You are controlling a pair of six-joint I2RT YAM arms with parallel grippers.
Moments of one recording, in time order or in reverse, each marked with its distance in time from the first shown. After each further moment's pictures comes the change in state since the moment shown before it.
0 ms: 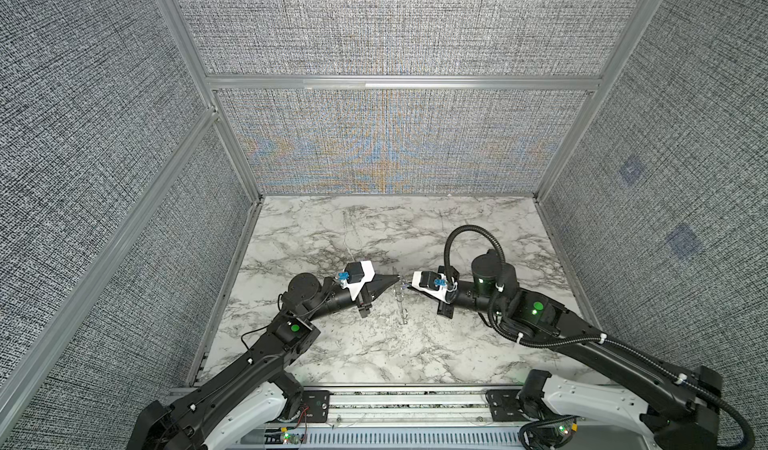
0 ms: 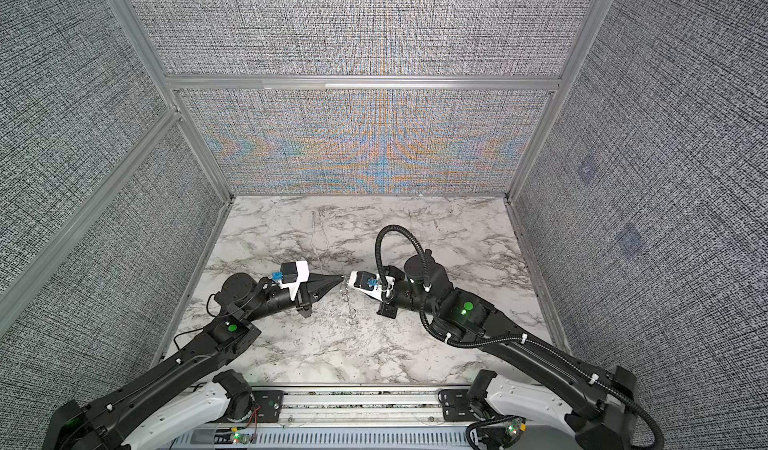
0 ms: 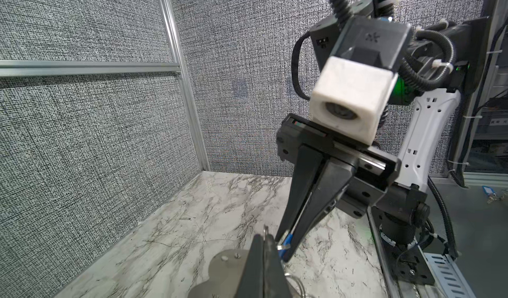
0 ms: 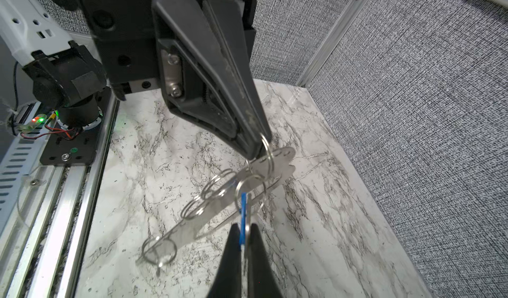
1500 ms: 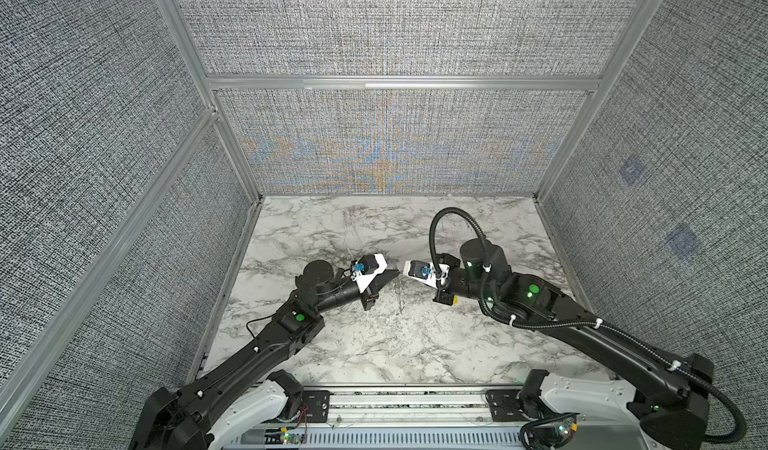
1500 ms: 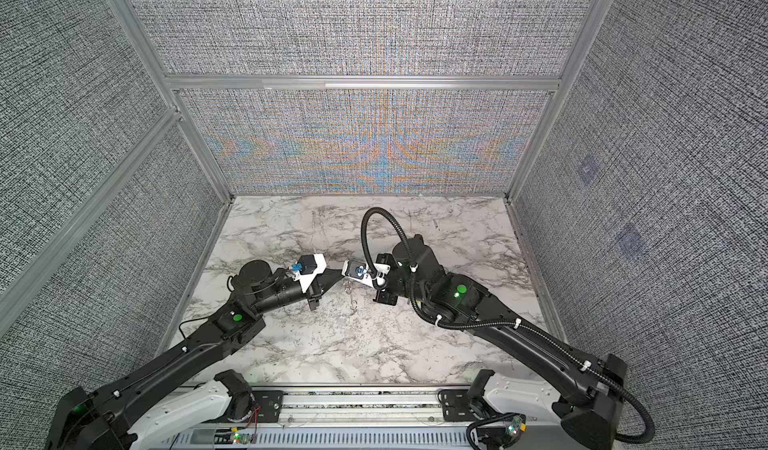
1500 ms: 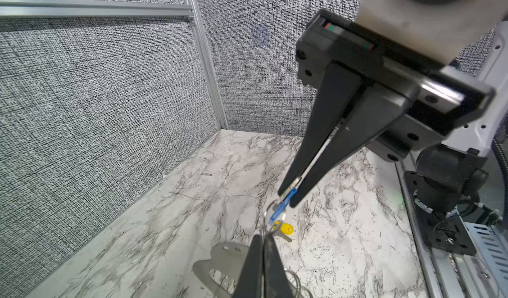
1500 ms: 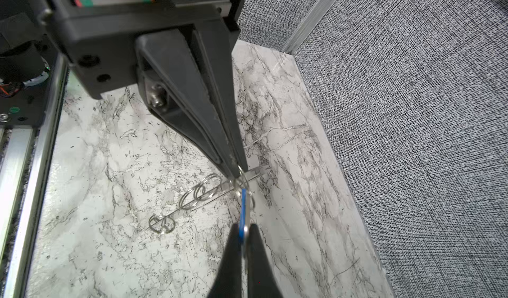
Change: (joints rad) left arm 0.004 0.075 0.074 -0.219 -0.099 0.120; right arm -0.010 0.121 0.175 -0.180 0.134 -0.130
